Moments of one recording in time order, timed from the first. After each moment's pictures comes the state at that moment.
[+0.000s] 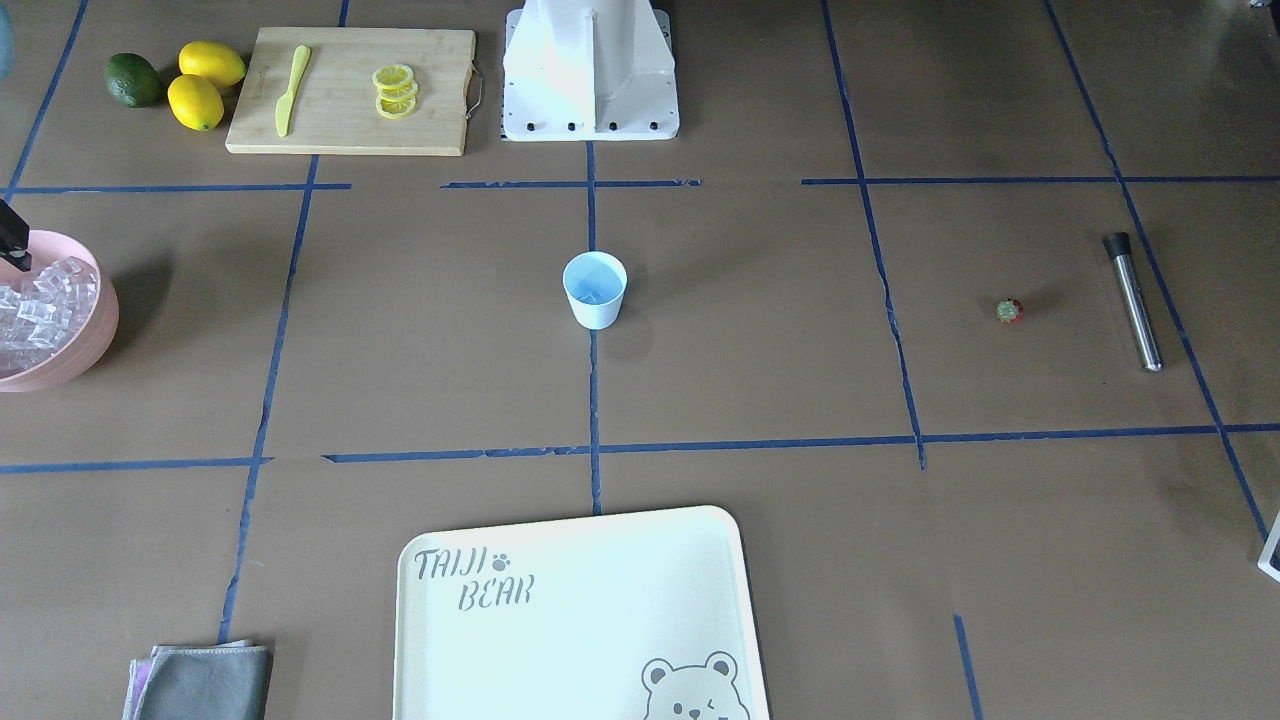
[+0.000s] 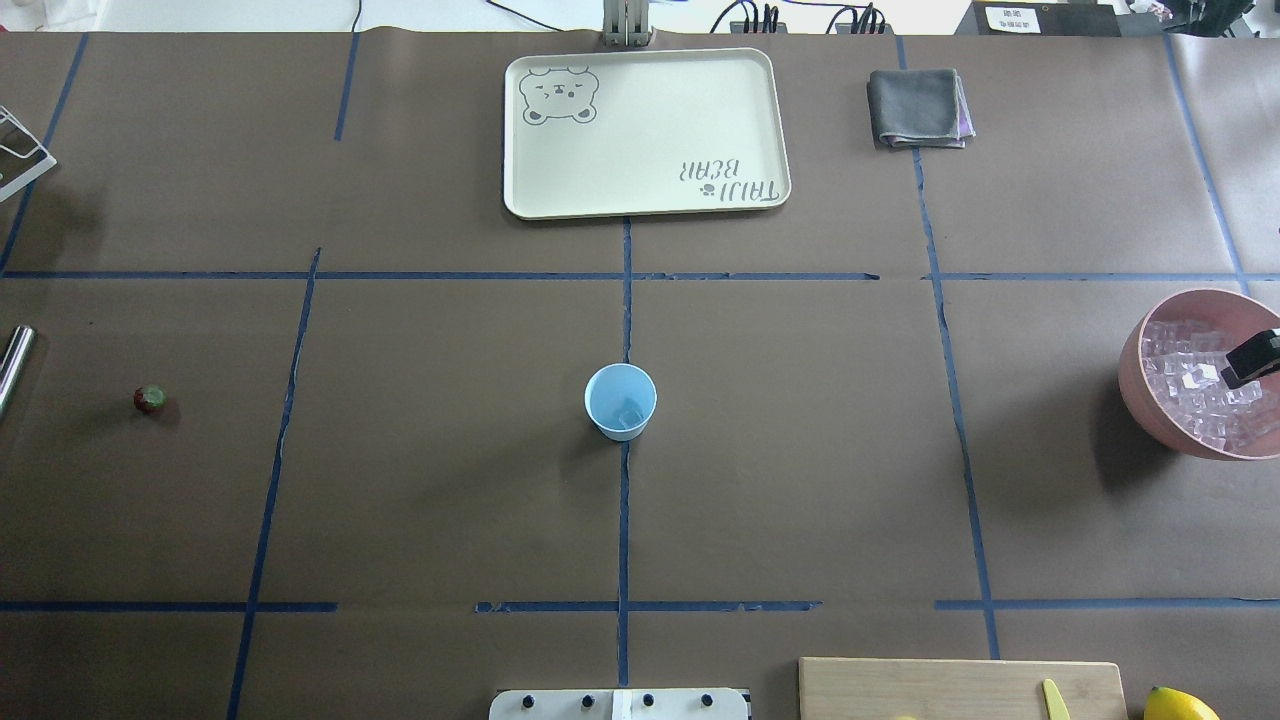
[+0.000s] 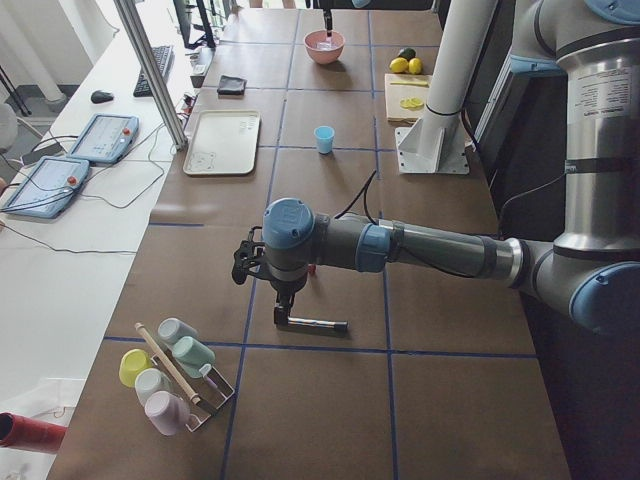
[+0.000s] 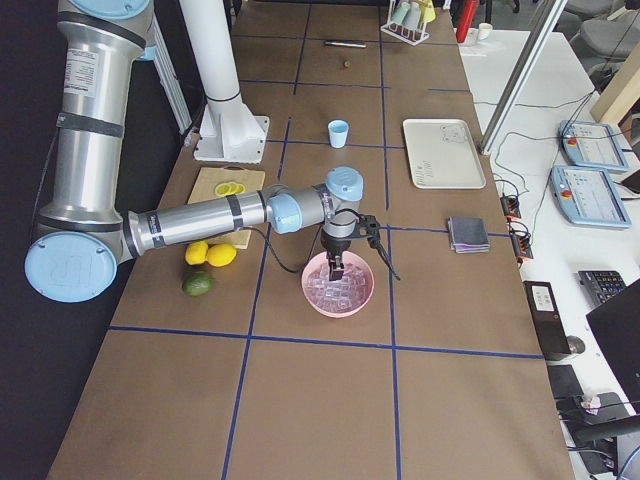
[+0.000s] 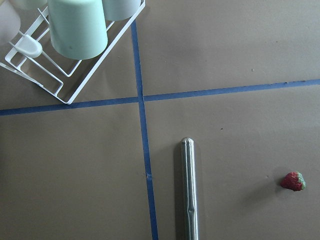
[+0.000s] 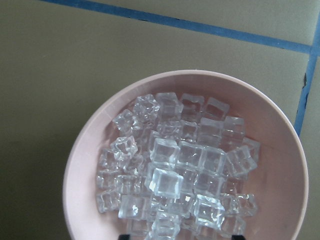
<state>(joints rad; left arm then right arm) -1.59 -1.47 -1.83 -1.55 -2.42 0.03 1.17 -1.73 1.92 -1.50 2.22 0.30</state>
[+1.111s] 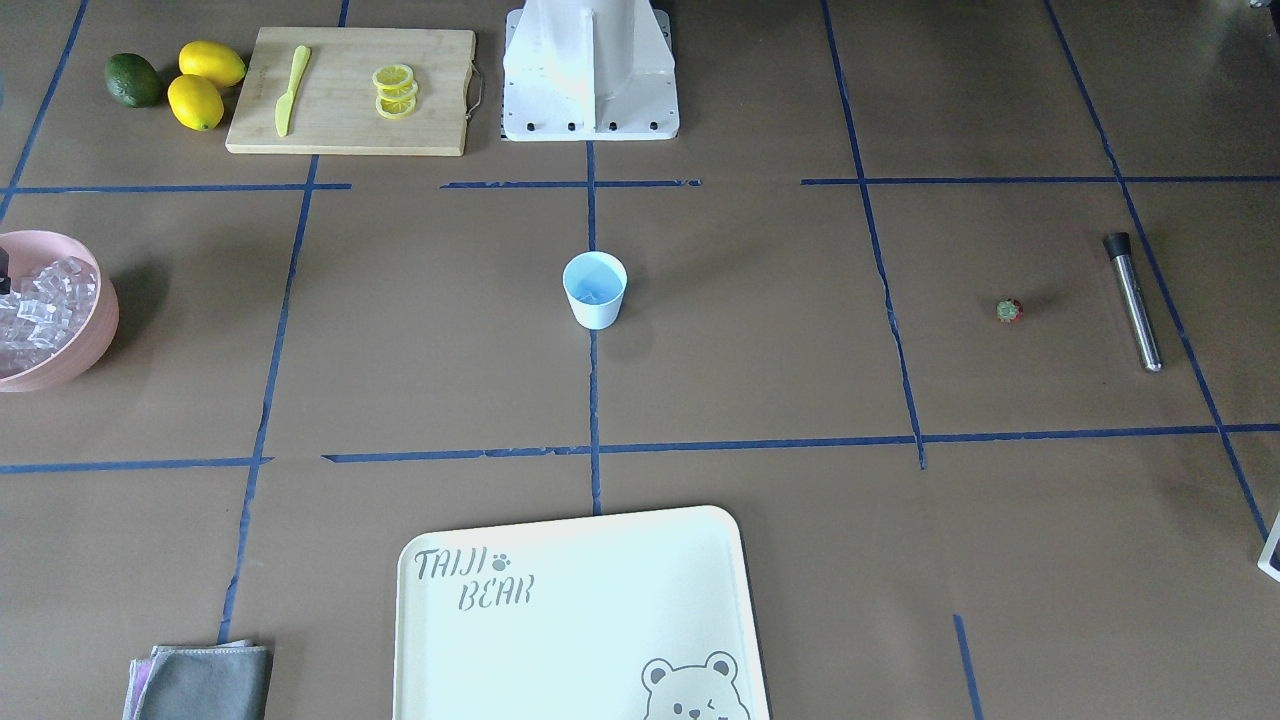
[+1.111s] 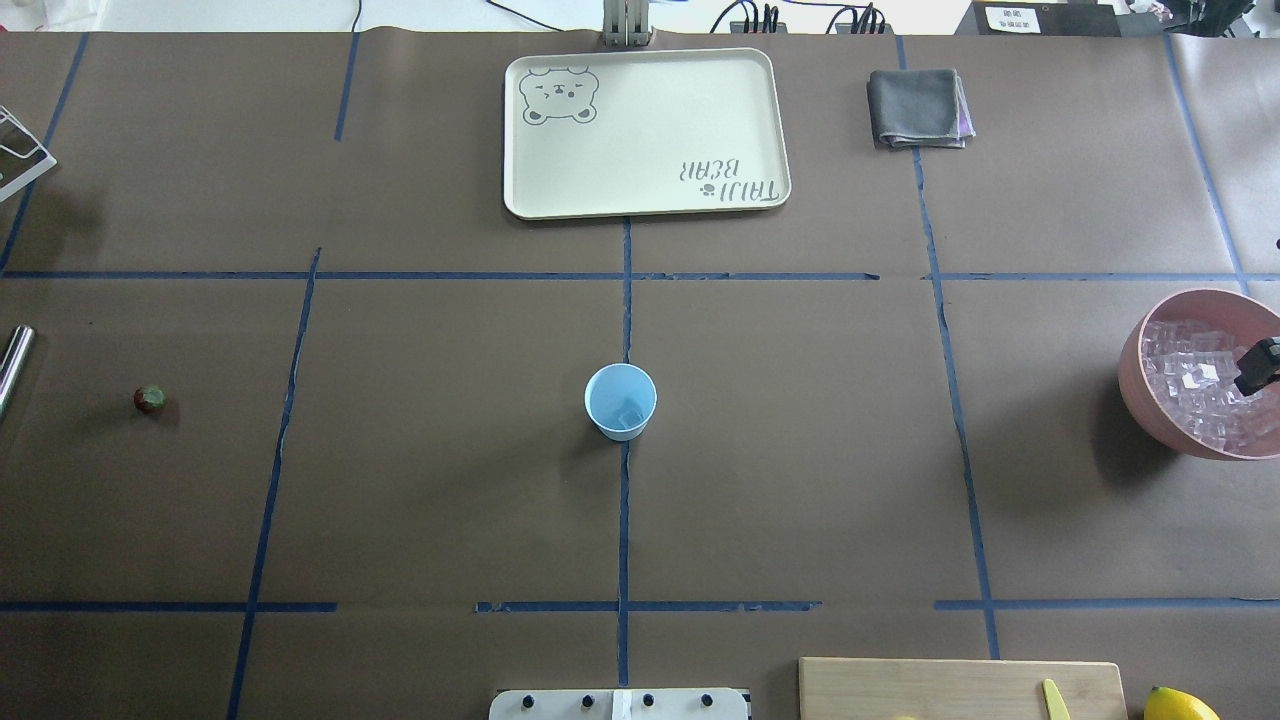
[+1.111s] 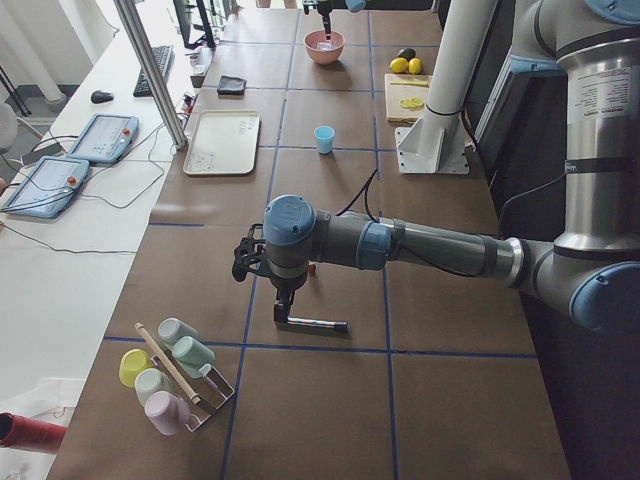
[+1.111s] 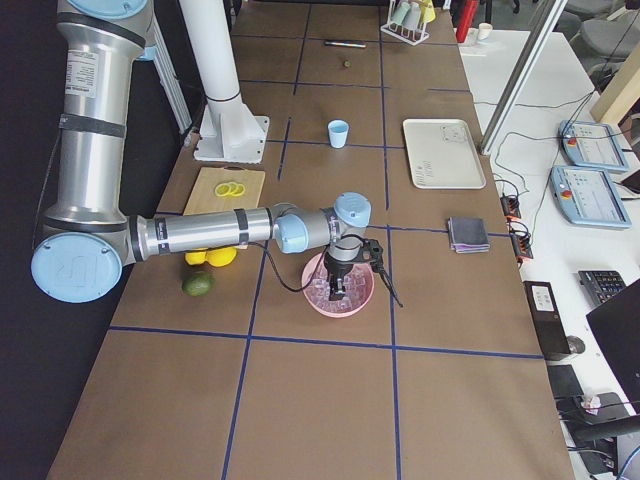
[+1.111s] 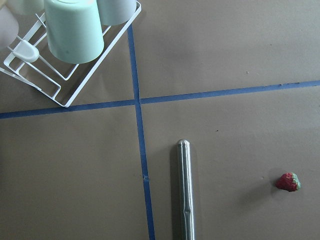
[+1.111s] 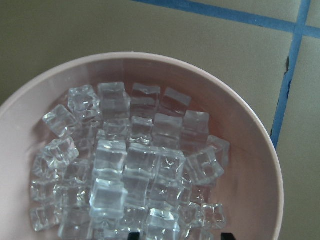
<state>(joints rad) -1.59 -1.47 -1.84 -1.55 -2.42 0.02 1.17 -1.71 1.80 -1.48 2.22 0.27</state>
